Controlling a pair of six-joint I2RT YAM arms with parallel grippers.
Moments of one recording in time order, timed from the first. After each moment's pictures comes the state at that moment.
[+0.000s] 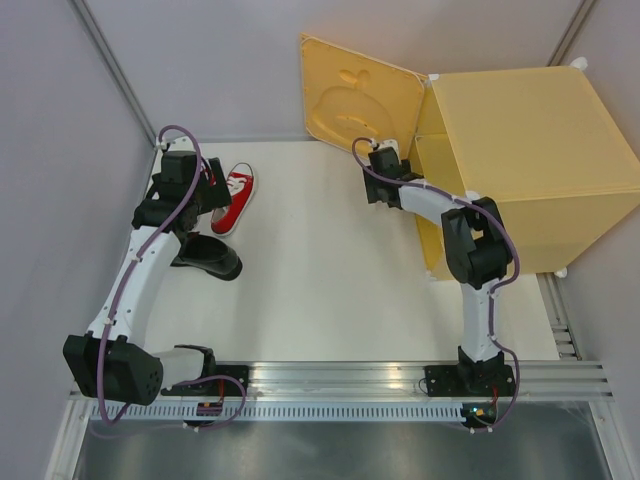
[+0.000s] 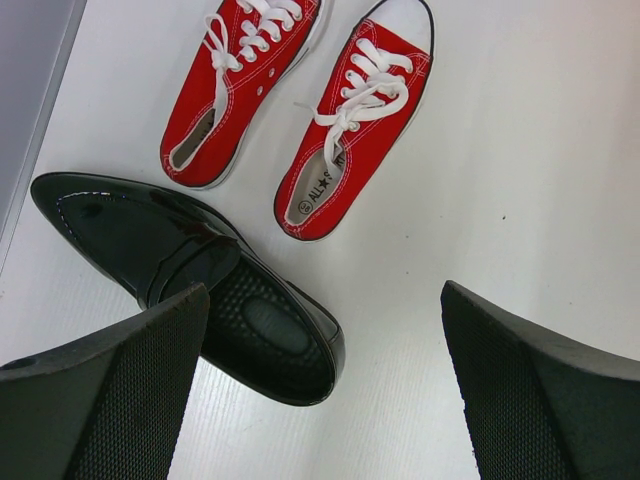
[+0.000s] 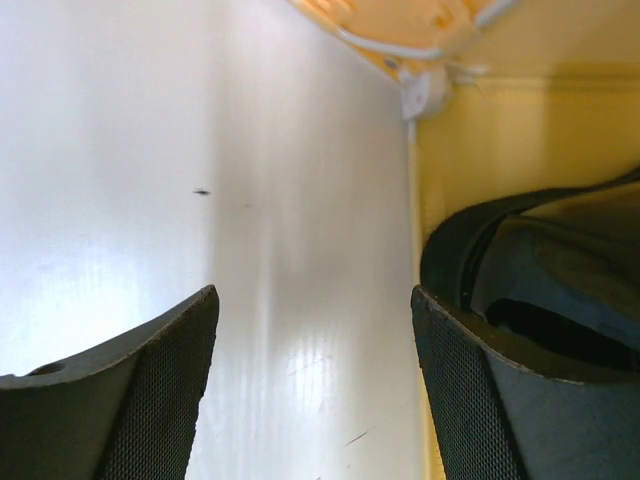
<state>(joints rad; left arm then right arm) -0.13 1.24 1.24 -0.63 -0.28 -0.29 0.39 2.13 1.52 -0.22 0.44 0.13</state>
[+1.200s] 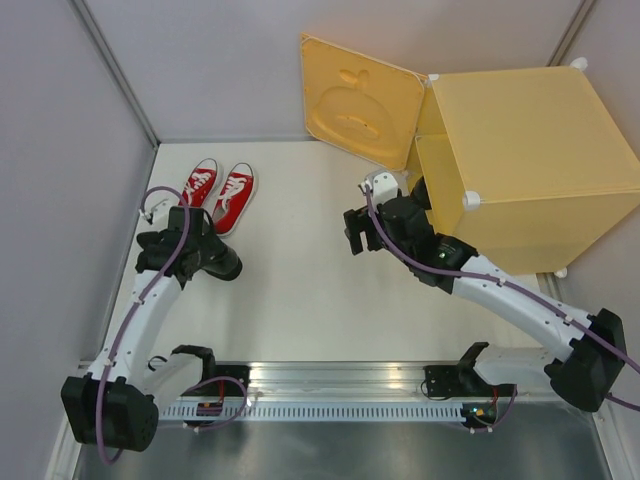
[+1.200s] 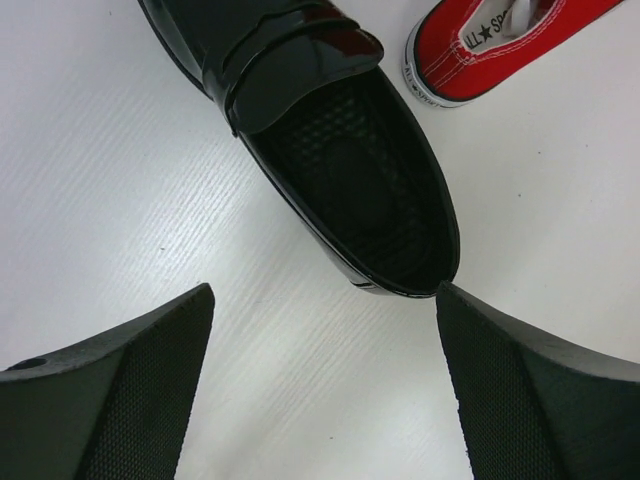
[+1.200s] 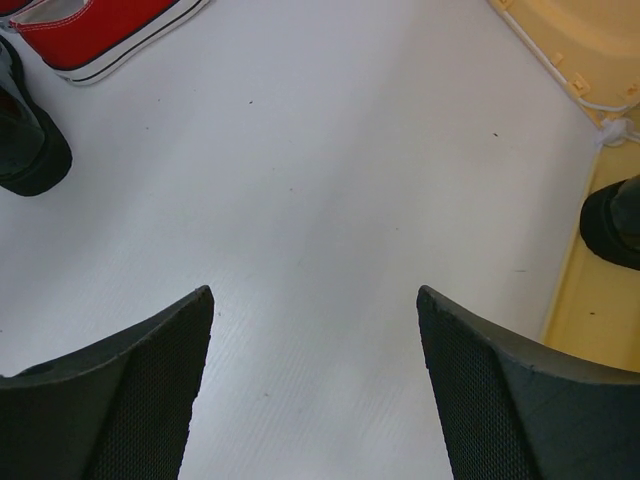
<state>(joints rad) -0.12 0.99 0.87 -0.78 -0.41 -0.67 0.79 1.24 1.03 -0.25 0.25 0.16</state>
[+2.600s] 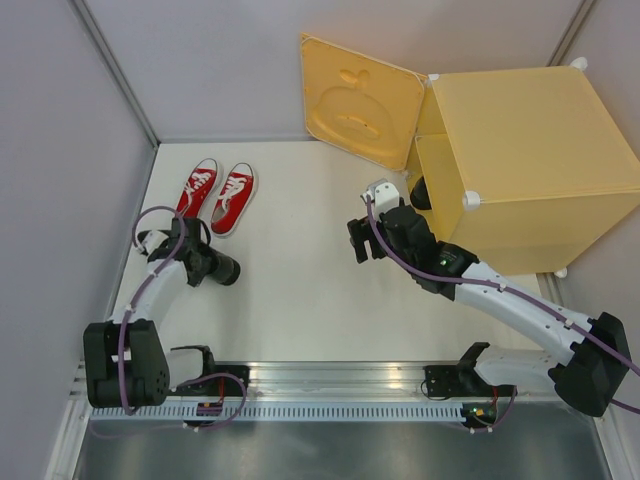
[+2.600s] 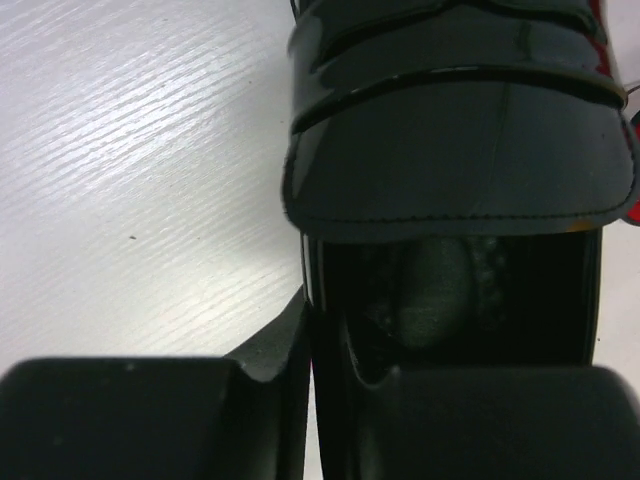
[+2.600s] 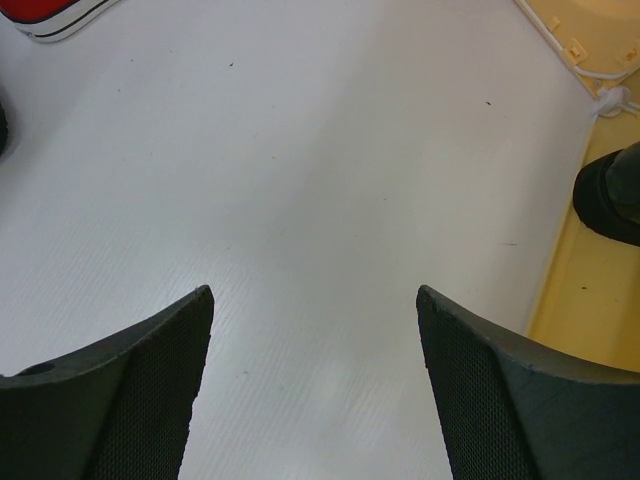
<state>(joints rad) 0.04 1.23 0.67 -0.56 -0.38 -1.02 0.79 1.18 0.93 -0.23 0.27 0.13</state>
